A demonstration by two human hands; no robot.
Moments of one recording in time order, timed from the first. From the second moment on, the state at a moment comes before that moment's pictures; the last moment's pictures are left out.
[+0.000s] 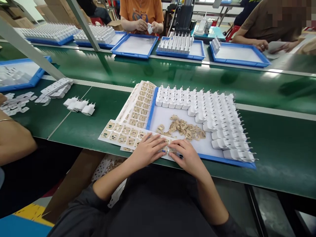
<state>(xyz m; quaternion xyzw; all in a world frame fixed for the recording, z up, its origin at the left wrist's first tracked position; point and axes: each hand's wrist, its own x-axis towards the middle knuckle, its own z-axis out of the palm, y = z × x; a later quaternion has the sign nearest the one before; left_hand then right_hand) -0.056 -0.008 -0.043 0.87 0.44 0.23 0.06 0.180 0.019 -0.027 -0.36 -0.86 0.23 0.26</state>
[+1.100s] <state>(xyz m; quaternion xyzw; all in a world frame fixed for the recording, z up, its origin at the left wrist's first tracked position) 0.067 0.174 -0.006 0.90 0.40 0.18 -0.02 0.217 0.029 -0.033 -0.41 -0.72 0.30 0.48</state>
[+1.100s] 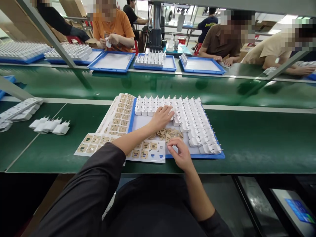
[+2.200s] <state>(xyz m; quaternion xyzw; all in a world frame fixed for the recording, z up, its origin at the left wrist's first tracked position) -0.008 -0.007 -0.027 0.69 0.39 0.55 0.26 0.168 0.001 0.009 -0.38 -0.53 0.49 0.58</state>
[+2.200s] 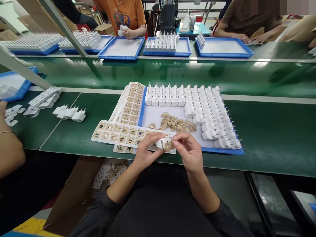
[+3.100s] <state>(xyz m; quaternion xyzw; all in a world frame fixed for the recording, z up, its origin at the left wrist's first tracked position) -0.007 -0.007 -0.028 0.66 0.40 0.57 0.28 0.154 0.000 0.008 -0.41 -0.55 0.43 0.59</state>
